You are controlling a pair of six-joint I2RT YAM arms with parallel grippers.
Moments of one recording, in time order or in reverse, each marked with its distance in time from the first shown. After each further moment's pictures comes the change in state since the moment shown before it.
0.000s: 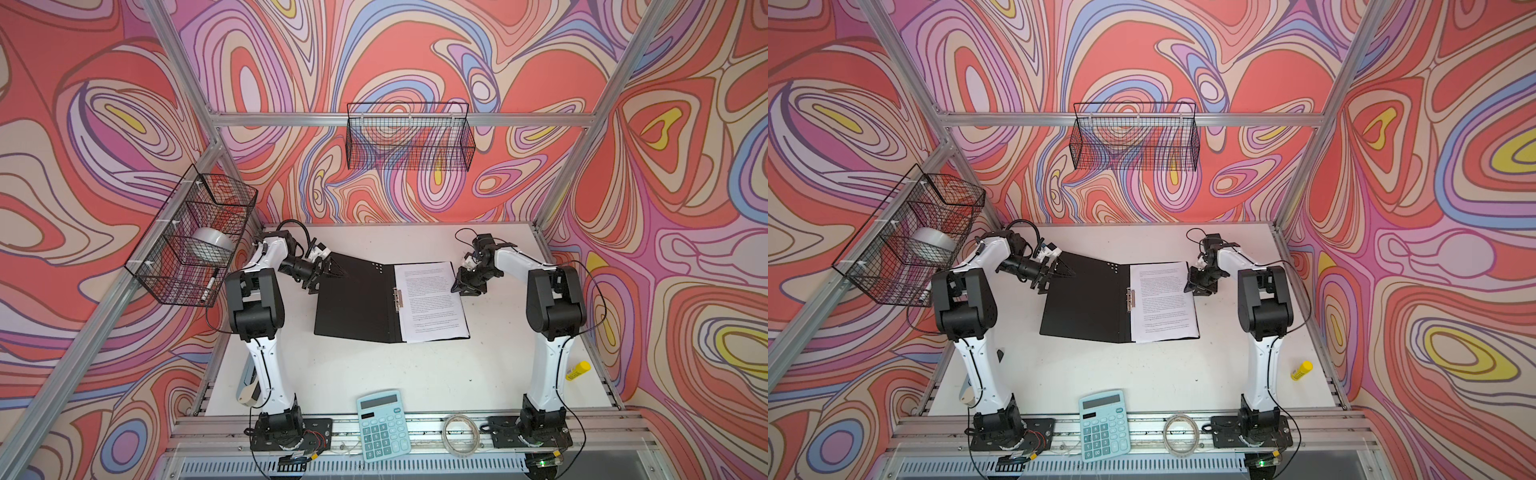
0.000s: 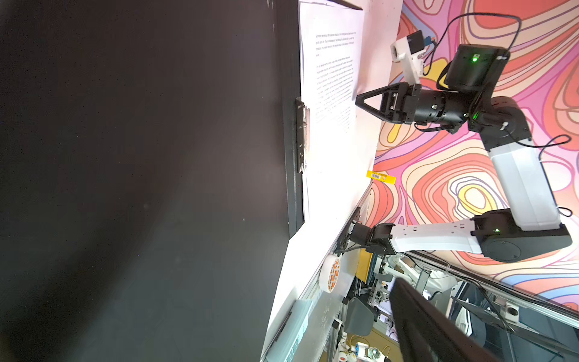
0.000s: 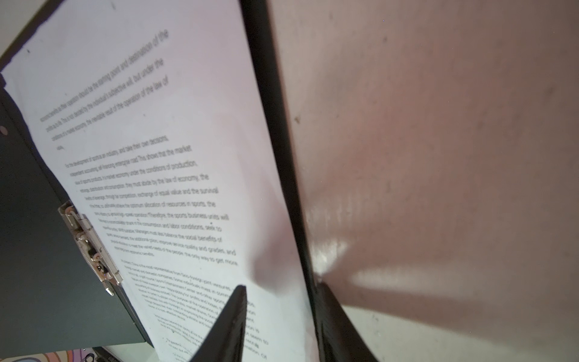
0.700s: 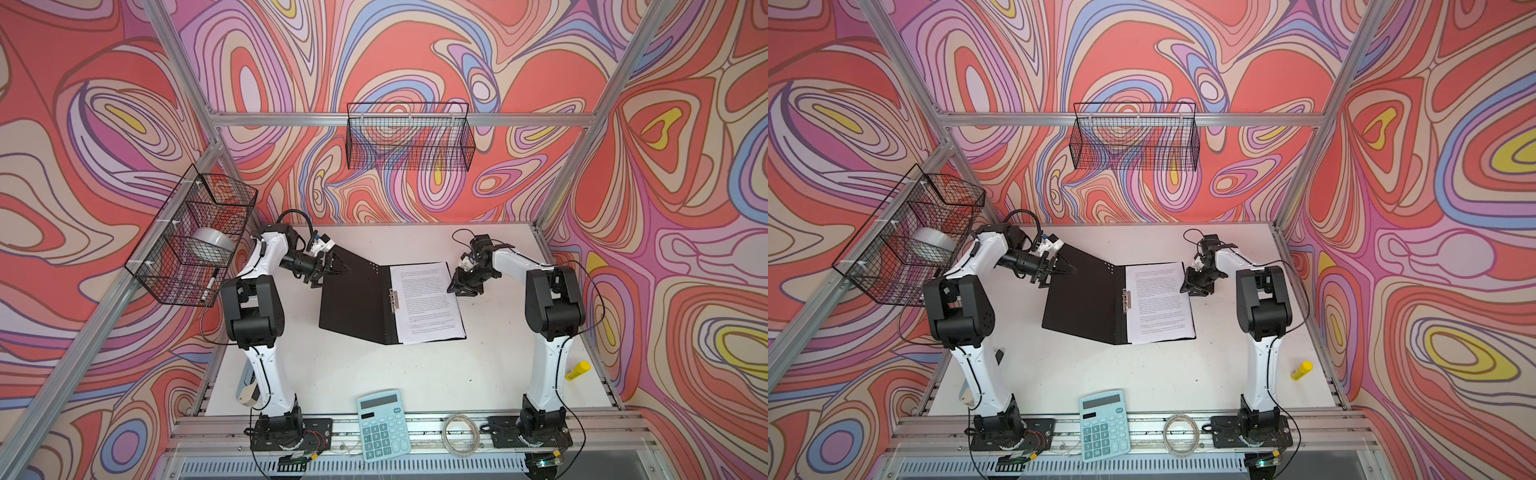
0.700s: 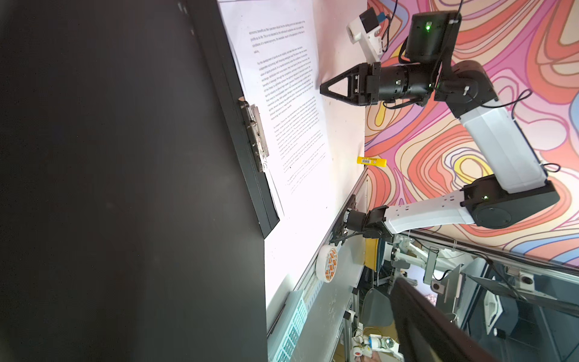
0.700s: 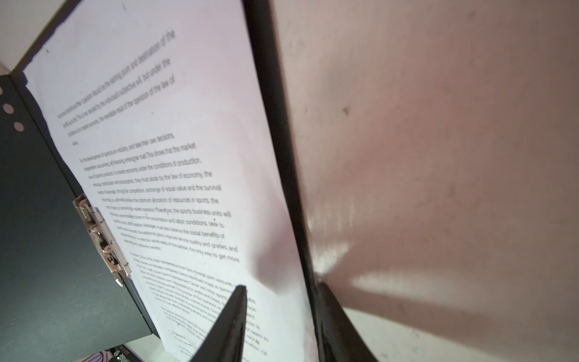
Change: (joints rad) left arm -0.057 -0.106 0.029 -0.072 0.016 0.071; right arm 0.020 0.000 -0.017 0.030 -0.051 0.002
